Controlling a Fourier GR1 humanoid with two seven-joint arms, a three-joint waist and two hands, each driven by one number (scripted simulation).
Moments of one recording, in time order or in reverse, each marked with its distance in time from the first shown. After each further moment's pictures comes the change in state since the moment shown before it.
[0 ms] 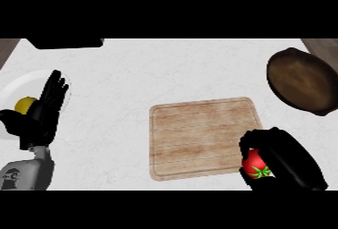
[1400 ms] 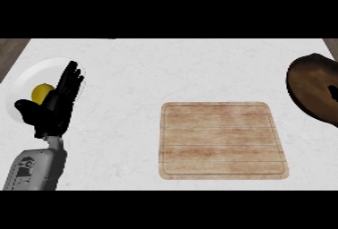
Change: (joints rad) left arm -0.080 -0.033 -0.043 0.024 -0.016 -0.020 0.006; right arm -0.491 -0.258 -0.700 0.757 -0.353 -0.230 -0.224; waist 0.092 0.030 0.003
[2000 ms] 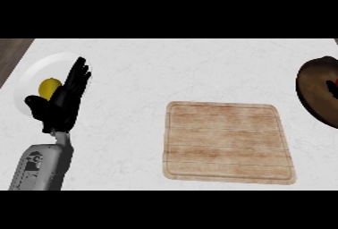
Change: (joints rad) left arm -0.038 -0.017 -0.023 0.018 -0.012 -0.002 -0.005; right arm -0.224 -0.104 -0.051 0.633 0.095 -0.282 -0.243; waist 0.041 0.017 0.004
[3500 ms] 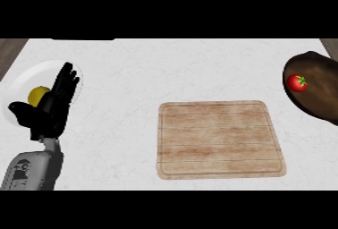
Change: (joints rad) left arm 0.055 0.021 0.041 -0.028 0.014 0.003 0.003; right arm 0.038 -0.267 -0.233 0.420 -0.275 0.606 -0.265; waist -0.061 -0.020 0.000
